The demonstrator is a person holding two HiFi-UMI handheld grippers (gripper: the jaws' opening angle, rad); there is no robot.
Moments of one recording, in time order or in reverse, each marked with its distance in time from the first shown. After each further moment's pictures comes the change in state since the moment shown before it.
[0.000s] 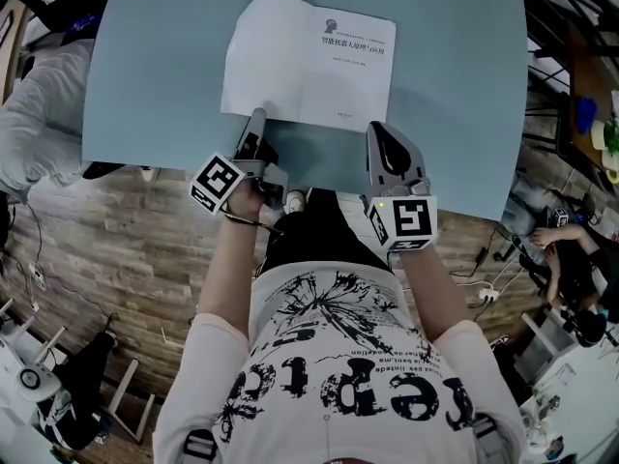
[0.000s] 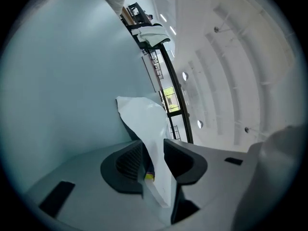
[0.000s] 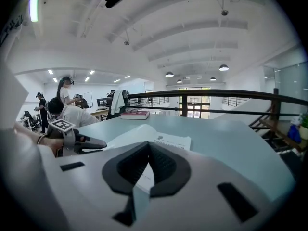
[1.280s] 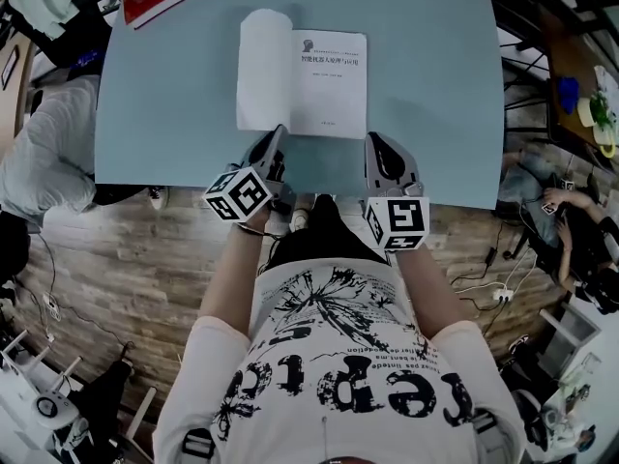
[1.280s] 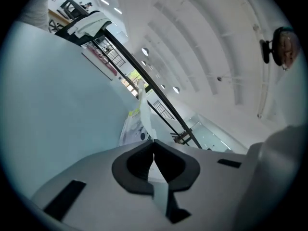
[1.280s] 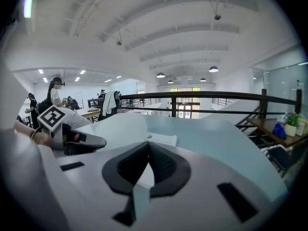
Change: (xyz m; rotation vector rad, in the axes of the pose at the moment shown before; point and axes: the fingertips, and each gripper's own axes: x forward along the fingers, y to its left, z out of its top) left arm -0.004 -0.084 -0.060 0.527 0.222 -0.148; right arm -0.043 -0.022 0.002 0.040 0.002 -0.104
